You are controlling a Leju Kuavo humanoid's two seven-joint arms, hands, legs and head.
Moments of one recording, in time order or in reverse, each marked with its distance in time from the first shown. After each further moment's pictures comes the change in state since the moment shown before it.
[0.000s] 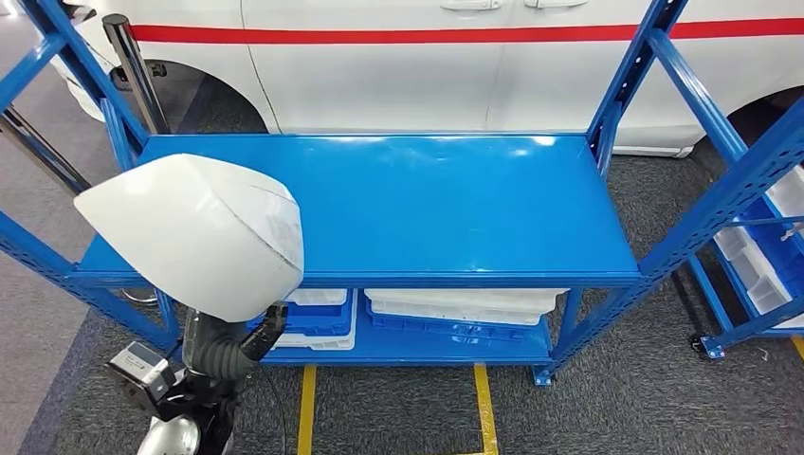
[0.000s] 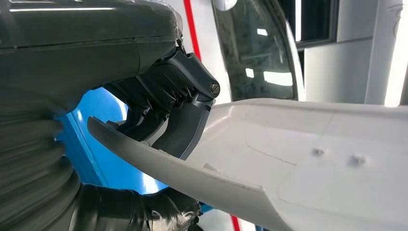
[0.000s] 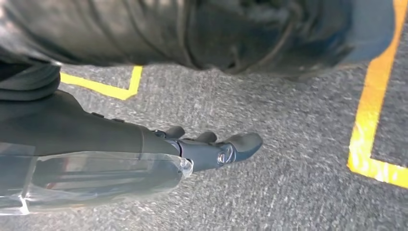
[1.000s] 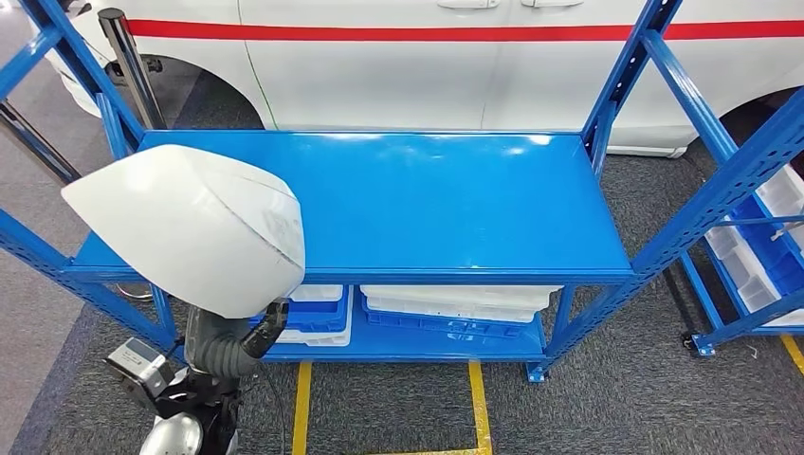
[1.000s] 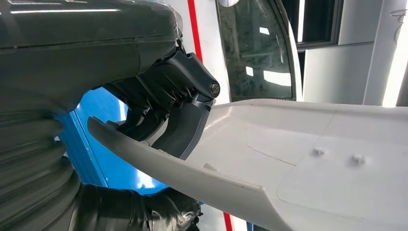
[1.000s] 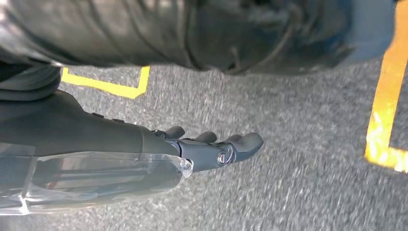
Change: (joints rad) left arm -0.005 -0.003 -0.017 -0.007 0.035 0.019 0.005; right arm 0.004 0.002 -0.001 -0.012 -0.017 -0.033 0.021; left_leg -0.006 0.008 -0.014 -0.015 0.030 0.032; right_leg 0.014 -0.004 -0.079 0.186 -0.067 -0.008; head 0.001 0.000
